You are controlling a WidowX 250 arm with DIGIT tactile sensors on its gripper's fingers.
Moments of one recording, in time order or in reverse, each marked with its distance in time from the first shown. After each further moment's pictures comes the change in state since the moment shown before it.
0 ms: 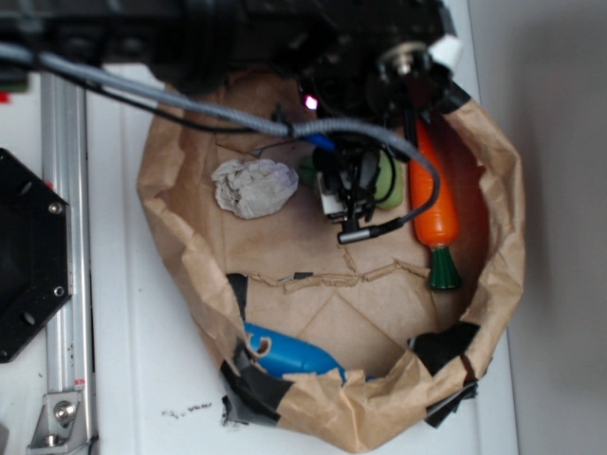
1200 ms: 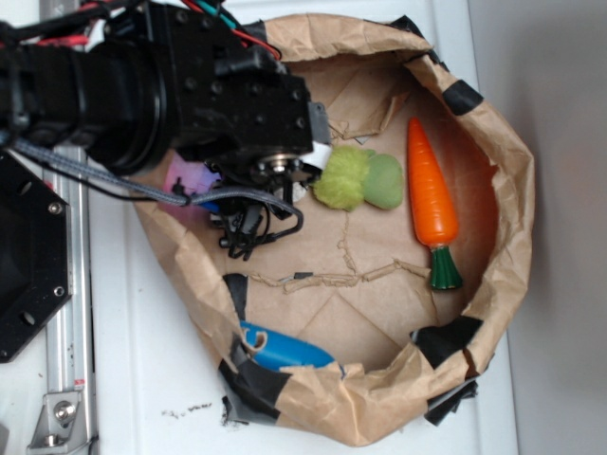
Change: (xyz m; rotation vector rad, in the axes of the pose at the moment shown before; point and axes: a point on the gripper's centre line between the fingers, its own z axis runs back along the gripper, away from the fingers) arm -0.064 0.002 -0.044 0.065 0.138 -0.114
